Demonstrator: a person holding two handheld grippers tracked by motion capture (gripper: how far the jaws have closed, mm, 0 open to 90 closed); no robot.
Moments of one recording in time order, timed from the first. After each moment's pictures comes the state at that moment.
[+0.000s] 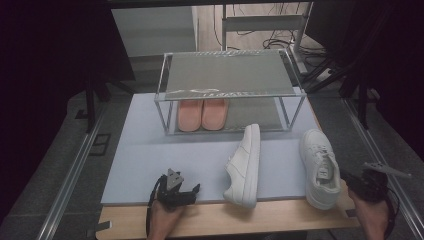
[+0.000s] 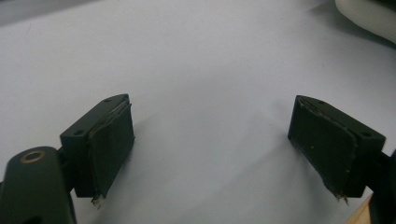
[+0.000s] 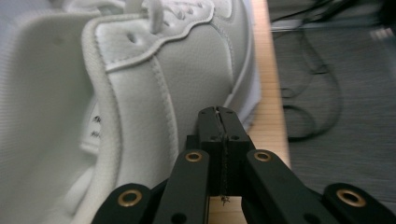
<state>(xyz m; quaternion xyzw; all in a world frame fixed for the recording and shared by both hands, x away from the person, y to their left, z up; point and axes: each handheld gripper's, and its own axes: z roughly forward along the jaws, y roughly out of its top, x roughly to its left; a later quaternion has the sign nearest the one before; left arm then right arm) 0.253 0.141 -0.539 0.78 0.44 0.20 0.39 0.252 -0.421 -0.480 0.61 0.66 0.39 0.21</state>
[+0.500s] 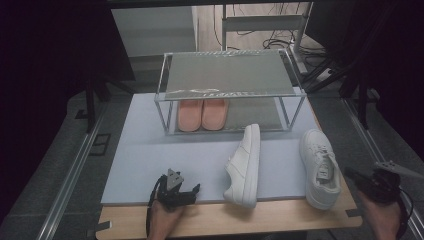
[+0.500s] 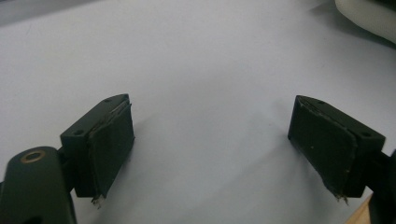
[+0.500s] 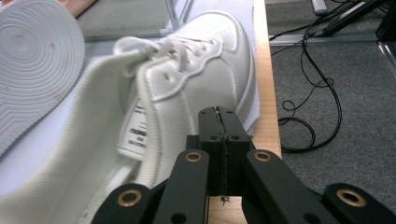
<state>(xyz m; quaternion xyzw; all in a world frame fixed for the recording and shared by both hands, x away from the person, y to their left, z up) 0.253 0.141 -0.539 0.78 0.44 0.20 0.39 0.238 -0.422 -0.450 0.60 0.66 0.40 0.23</state>
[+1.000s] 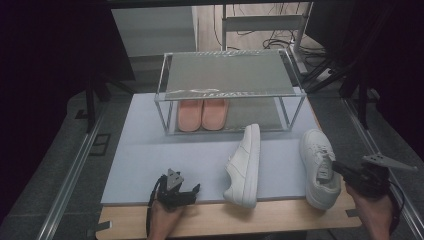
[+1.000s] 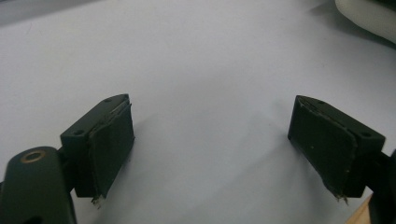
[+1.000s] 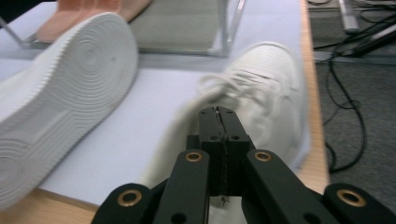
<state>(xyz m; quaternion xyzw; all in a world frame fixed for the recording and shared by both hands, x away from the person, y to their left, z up) 0.253 0.141 -0.539 0.78 0.44 0.20 0.39 0.241 -0.382 -0.420 0.55 0.69 0.42 0.22</state>
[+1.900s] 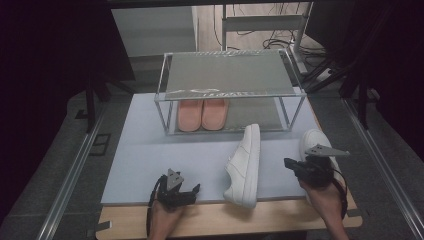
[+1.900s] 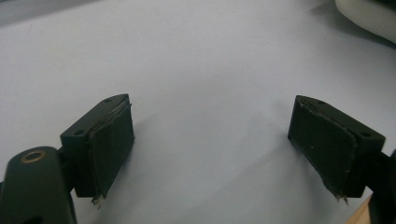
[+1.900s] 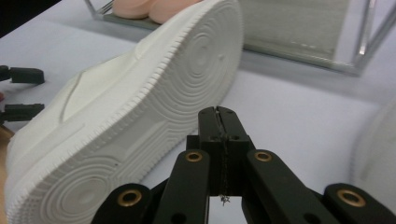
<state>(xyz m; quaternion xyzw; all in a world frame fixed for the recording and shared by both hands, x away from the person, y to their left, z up) 0.253 0.141 -0.539 0.78 0.44 0.21 0.39 0.273 -0.274 -0.429 0.47 0.76 0.42 0.16</state>
